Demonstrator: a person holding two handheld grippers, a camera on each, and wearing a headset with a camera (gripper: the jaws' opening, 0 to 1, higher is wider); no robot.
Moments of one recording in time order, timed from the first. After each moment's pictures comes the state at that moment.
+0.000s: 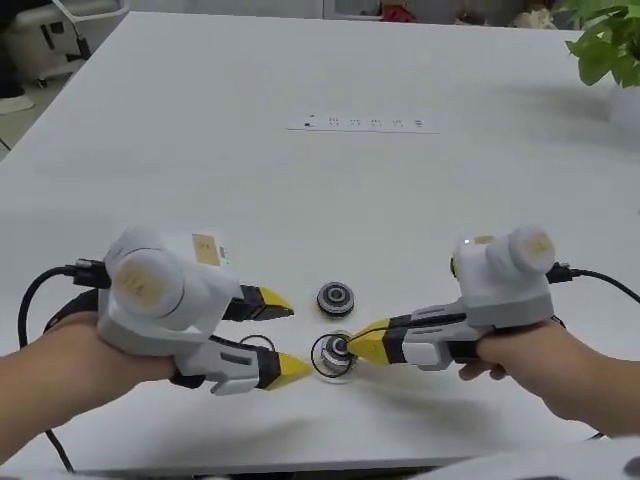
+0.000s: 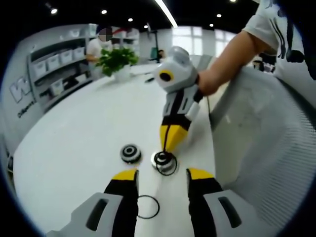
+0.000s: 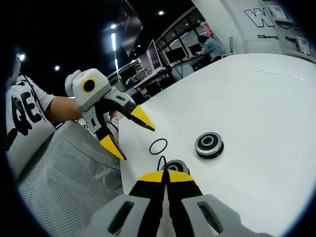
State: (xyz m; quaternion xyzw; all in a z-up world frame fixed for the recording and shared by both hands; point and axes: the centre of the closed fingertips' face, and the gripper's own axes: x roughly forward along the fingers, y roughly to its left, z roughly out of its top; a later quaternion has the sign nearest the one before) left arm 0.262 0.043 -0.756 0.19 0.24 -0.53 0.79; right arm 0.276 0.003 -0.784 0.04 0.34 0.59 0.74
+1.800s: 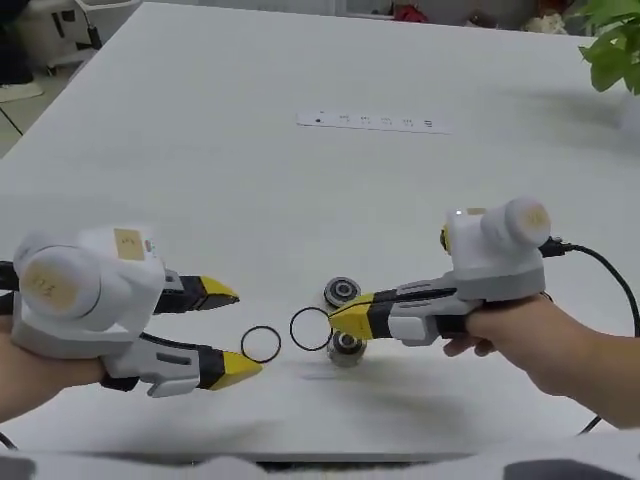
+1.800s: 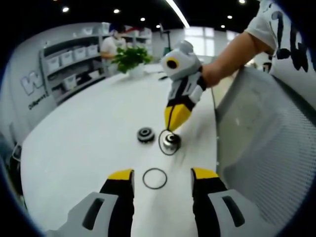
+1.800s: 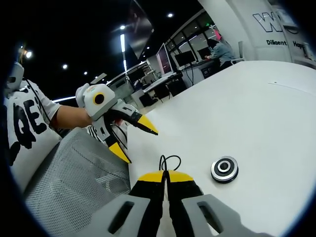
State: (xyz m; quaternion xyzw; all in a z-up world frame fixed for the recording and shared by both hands) left arm 0.252 0.092 -0.751 0.18 0.25 -0.49 0.82; right arm 0.277 0.035 -0.756 0.04 0.31 0.62 0.72
